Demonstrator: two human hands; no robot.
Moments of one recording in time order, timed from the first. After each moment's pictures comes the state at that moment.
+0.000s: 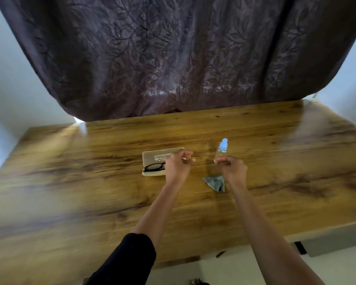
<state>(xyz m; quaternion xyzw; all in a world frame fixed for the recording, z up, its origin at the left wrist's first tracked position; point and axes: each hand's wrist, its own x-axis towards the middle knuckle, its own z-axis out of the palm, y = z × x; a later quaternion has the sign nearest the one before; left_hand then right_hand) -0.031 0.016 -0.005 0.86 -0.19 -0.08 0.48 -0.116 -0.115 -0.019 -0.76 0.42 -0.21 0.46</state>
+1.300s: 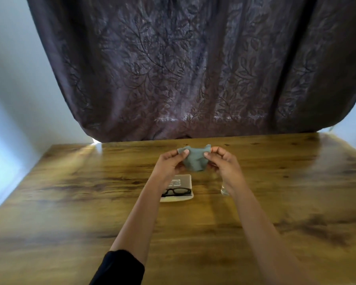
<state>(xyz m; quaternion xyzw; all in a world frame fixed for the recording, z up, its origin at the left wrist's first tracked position) 0.004 0.033 0.079 0.57 -0.13 -0.28 0.76 -0.078 -0.101 0.080 -0.63 0.14 -0.18 0.74</state>
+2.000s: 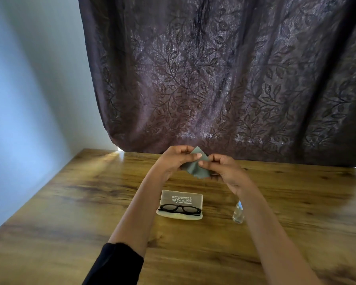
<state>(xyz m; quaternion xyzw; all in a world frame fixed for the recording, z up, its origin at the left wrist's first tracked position) 0.022 0.039 0.143 0.71 -0.19 -0.22 0.64 -0.044 -0.108 0.124 -0.70 0.05 -0.01 0.71</state>
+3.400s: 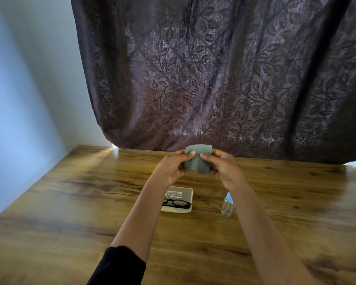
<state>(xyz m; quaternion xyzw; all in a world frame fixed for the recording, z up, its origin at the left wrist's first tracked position) -0.009 0.012 0.121 0.56 -0.06 -0.26 0.78 -0.055 -0.125 0.117 -0.66 0.12 -0.07 0.74</state>
